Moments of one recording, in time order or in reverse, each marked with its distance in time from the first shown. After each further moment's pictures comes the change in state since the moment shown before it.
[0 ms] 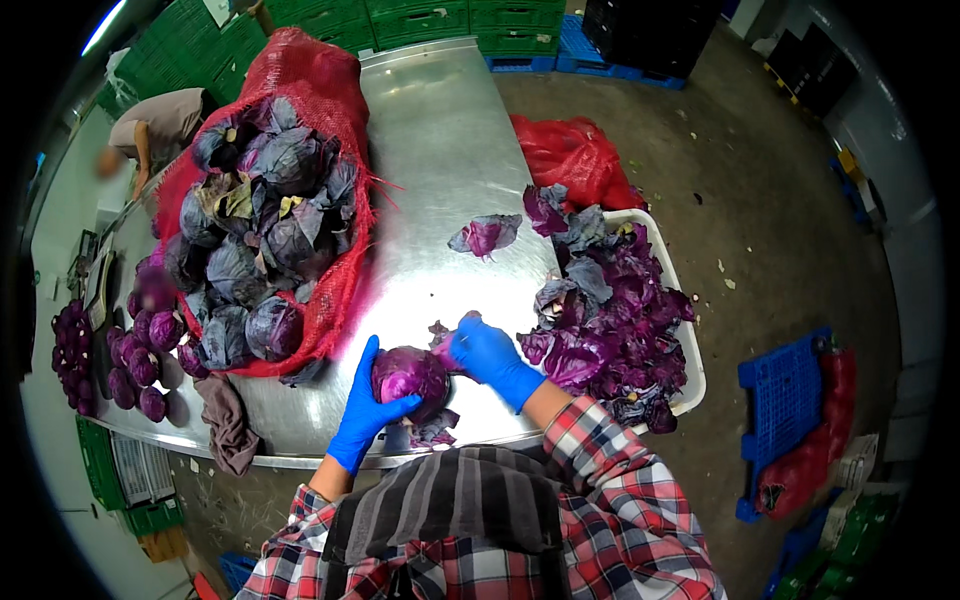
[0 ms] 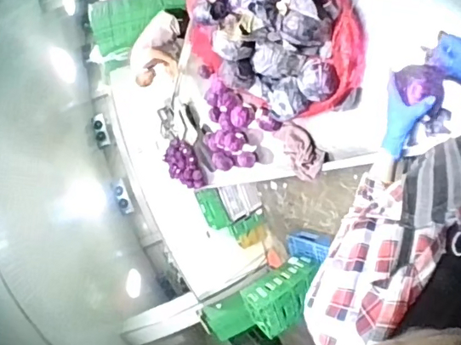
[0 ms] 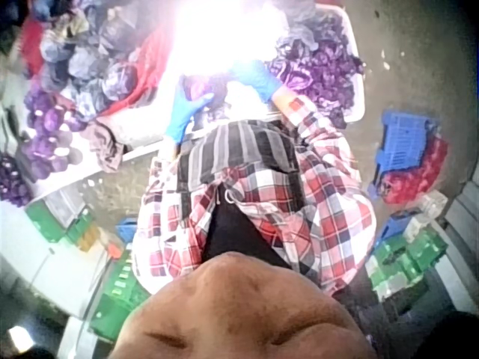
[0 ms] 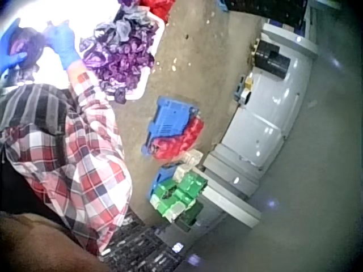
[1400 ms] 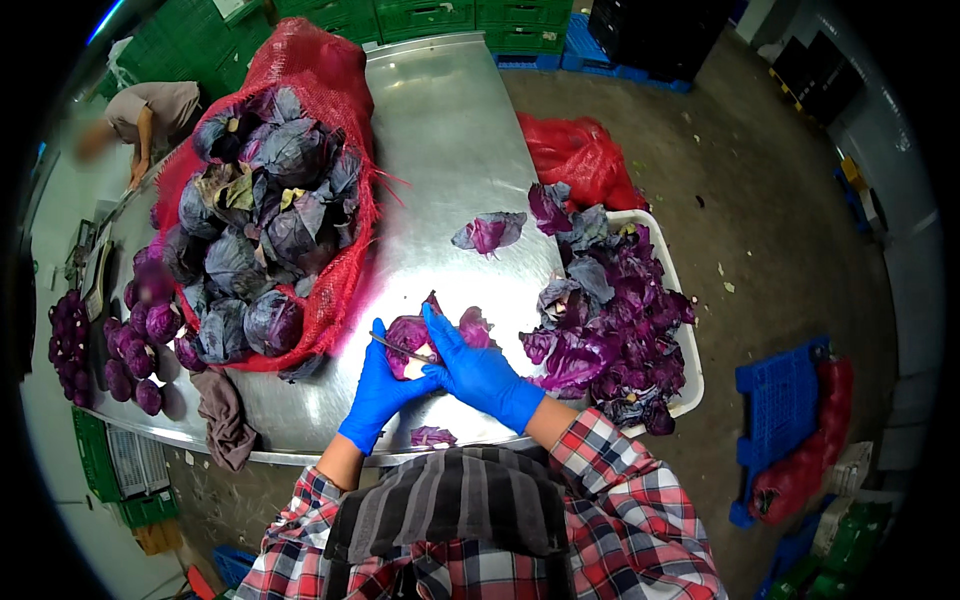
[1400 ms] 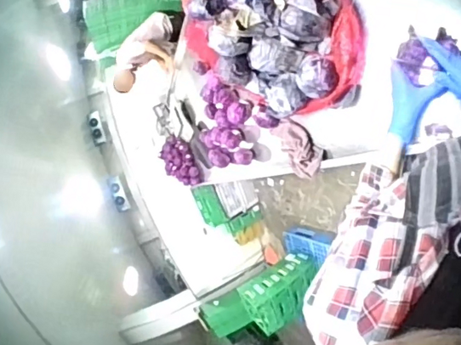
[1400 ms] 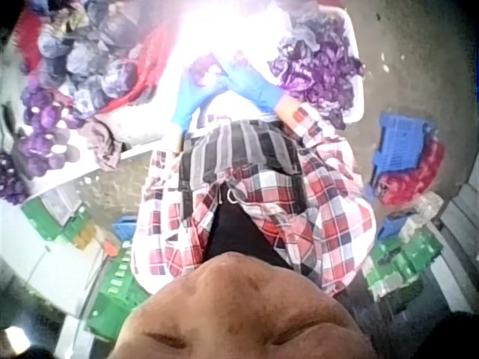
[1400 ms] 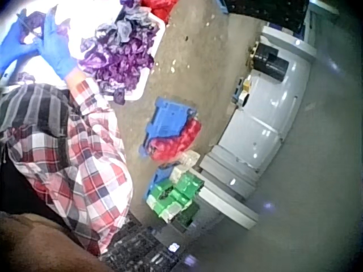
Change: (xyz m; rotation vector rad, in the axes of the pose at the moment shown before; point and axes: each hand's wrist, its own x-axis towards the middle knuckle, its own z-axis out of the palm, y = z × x) left_hand 0.026 0.006 0.015 0.193 0.053 0.090; right_hand -0.015 -0.063 -0.014 -0.185 -0.257 -0.140
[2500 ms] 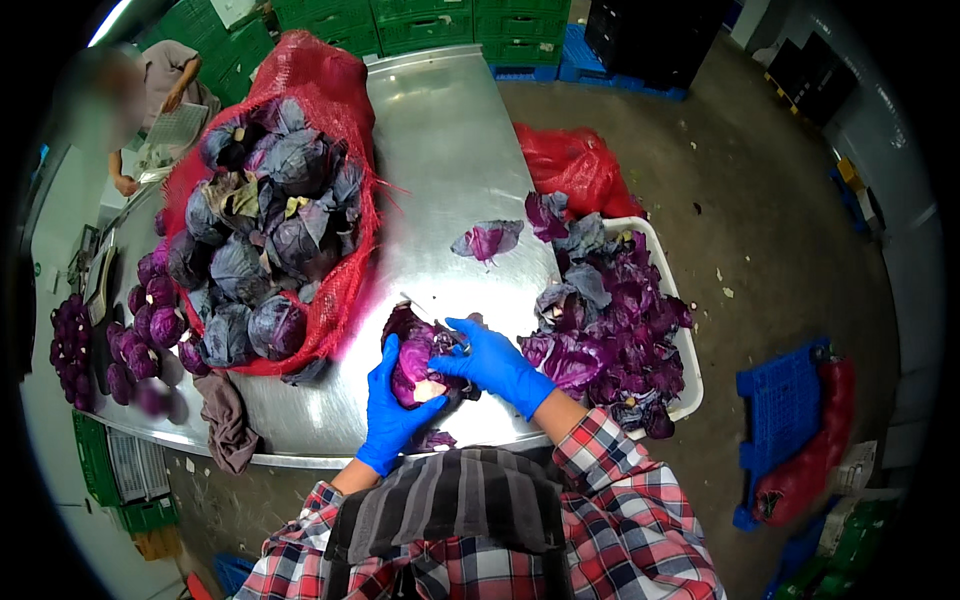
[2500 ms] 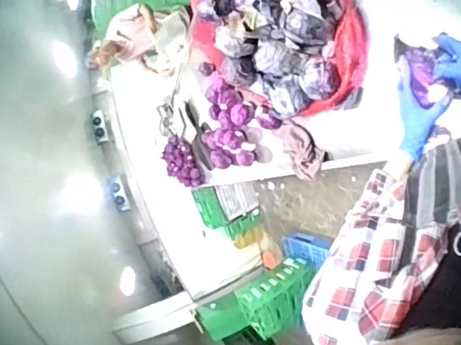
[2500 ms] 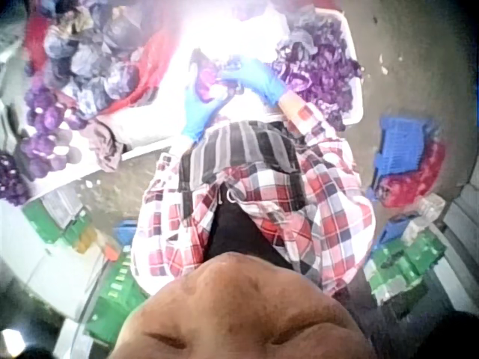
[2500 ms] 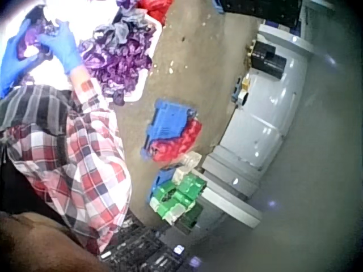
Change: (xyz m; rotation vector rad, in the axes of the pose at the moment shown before) left_hand -0.040 0.021 0.013 0.155 0.149 0.142; right_hand 0.006 0.009 -0.017 0.508 -0.020 0.367
